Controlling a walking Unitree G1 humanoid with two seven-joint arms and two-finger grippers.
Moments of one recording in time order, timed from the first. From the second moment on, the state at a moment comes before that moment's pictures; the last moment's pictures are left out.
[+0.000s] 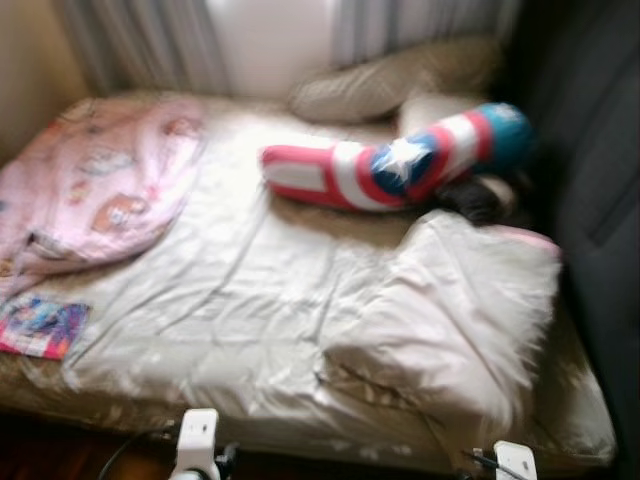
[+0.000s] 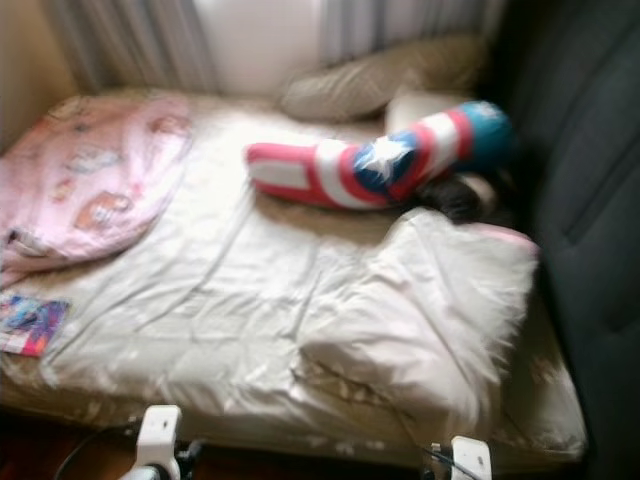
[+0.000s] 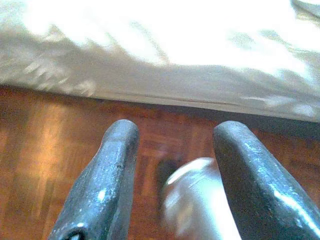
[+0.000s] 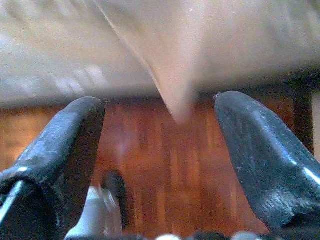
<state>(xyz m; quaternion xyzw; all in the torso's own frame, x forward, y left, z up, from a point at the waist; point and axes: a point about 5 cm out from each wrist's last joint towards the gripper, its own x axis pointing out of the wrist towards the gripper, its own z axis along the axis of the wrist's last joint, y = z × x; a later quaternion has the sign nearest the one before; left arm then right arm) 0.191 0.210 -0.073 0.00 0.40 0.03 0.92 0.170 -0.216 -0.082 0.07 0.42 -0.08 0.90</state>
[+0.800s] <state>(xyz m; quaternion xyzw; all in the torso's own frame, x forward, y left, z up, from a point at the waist) 0.240 0.226 -0.028 -0.01 0.23 0.02 0.97 0.176 -0.208 -0.073 0.13 0.31 -0.10 0.94</state>
